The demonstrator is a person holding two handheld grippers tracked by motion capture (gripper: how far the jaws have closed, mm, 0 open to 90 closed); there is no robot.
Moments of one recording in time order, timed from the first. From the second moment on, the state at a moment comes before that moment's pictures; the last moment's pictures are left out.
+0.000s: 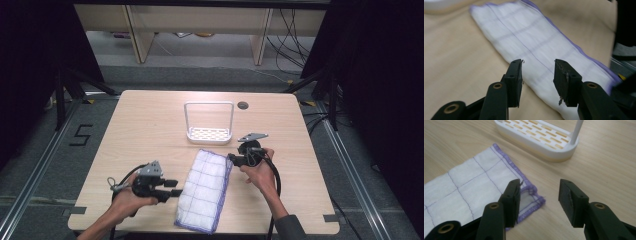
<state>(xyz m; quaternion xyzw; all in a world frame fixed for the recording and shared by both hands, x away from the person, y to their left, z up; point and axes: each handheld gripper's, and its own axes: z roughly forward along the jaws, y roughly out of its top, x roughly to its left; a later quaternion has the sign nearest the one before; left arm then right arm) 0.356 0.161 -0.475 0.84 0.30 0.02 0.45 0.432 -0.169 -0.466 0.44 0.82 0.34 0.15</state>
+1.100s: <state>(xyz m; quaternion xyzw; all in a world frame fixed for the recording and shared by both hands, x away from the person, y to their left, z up) 0.471 0.106 -0.490 0.84 0.36 0.02 0.40 0.448 -0.156 -0.493 0.48 0.82 0.28 0.12</state>
